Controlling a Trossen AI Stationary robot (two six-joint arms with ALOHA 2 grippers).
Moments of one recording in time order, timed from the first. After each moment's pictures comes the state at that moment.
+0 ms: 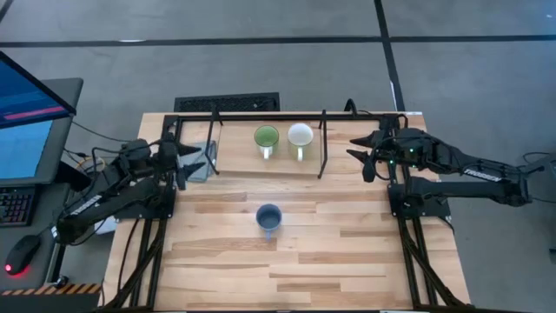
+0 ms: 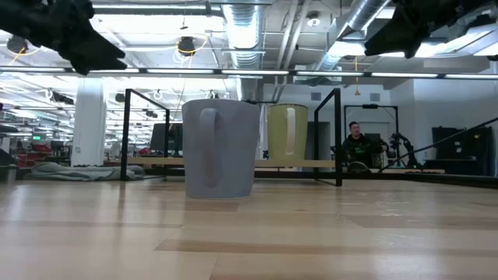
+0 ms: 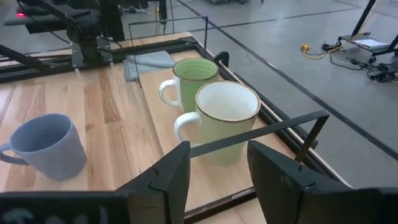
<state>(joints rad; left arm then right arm) 0.59 0.18 0.43 -0.48 0.20 0.02 -0.26 0.59 0.68 -0.47 0.13 -0.01</state>
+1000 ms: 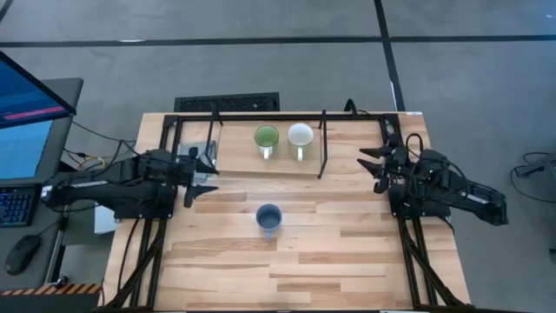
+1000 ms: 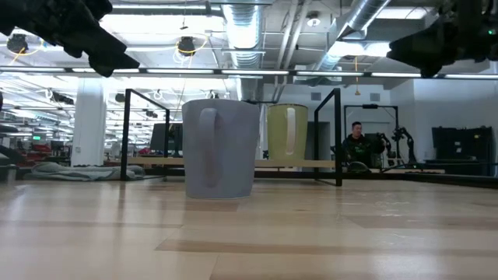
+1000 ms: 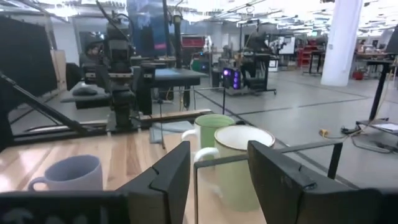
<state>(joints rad) 0.16 0.43 0.43 -0.35 0.12 -0.03 -0.30 0.02 0.22 -0.16 0.00 -0.04</state>
